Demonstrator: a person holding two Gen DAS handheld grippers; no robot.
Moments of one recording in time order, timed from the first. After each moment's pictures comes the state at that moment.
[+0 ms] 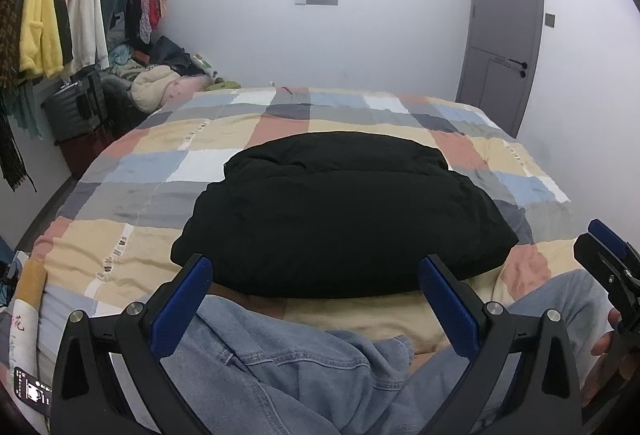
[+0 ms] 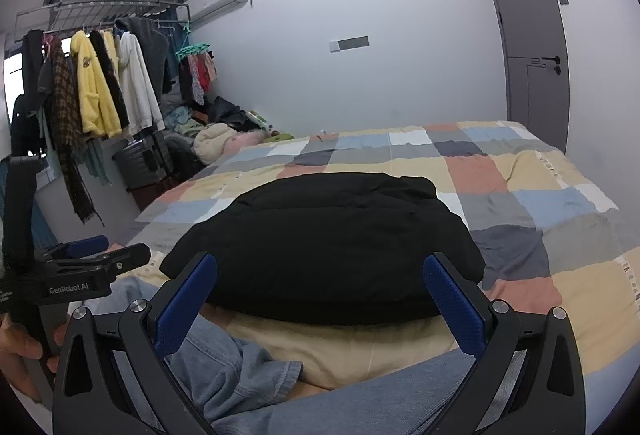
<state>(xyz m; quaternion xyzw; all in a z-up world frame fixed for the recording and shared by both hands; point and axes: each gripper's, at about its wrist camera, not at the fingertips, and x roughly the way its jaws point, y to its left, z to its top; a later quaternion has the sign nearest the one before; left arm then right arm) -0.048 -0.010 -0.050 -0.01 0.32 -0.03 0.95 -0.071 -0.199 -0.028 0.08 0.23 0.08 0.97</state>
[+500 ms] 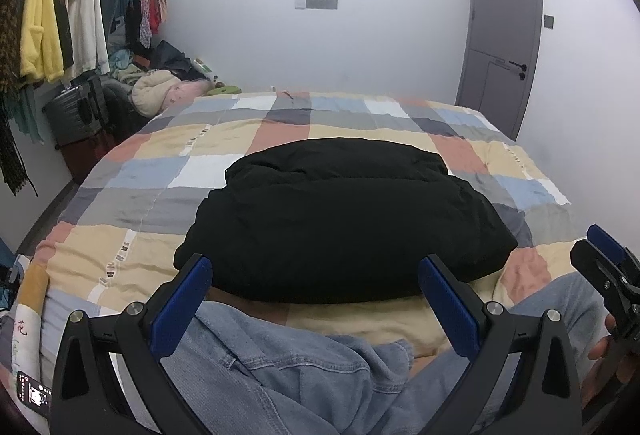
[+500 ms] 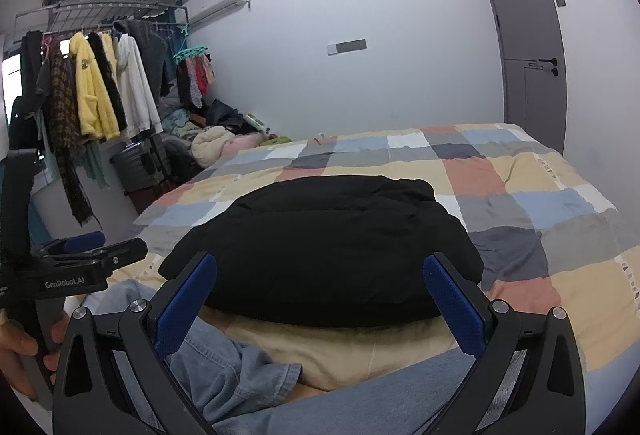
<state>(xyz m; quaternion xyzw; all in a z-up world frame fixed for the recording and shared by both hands) -0.048 -0.009 -0.043 -0.01 0.31 -0.03 0.95 -0.073 -0.199 -0.027 0.08 0.23 0.08 0.97</state>
